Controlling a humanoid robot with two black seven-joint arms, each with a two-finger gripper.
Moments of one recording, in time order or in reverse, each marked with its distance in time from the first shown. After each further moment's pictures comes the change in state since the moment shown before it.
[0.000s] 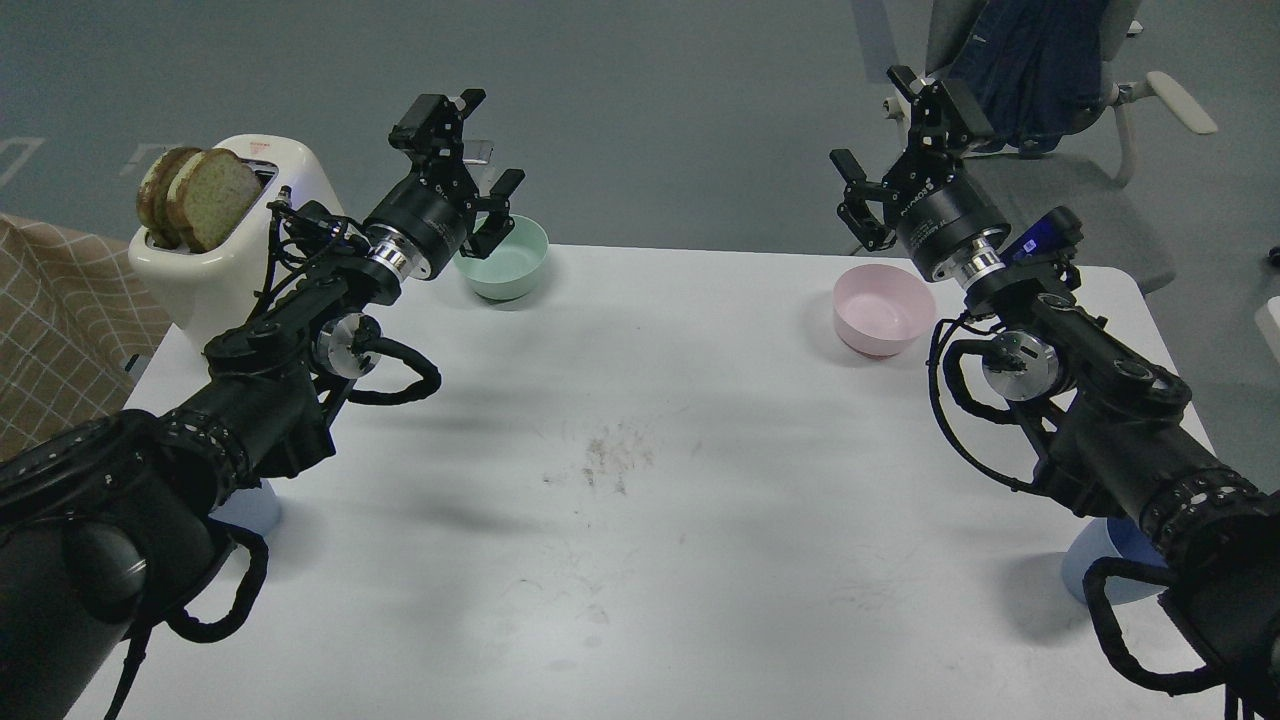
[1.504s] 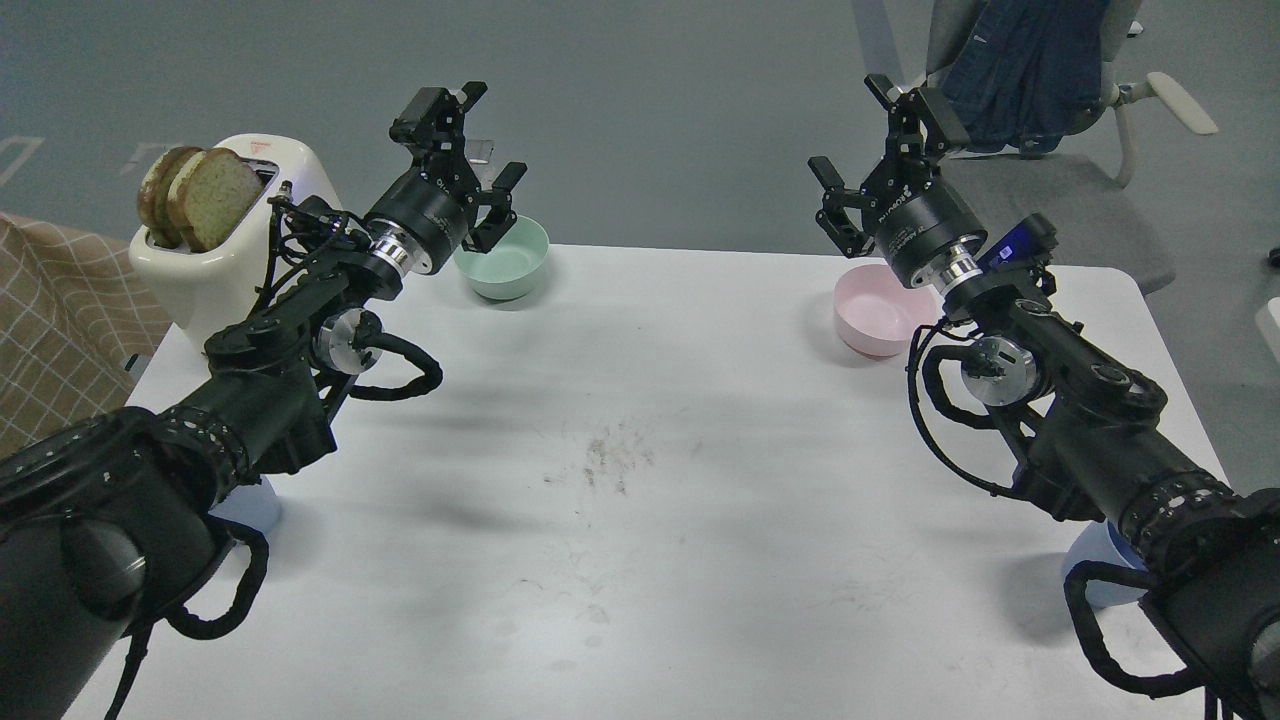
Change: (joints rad) left arm -0.007 -0.004 -0.004 -0.004 -0.003 0.000 0.000; right arm 0.005 0.037 -0.001 -0.007 -0.001 0.000 0.000
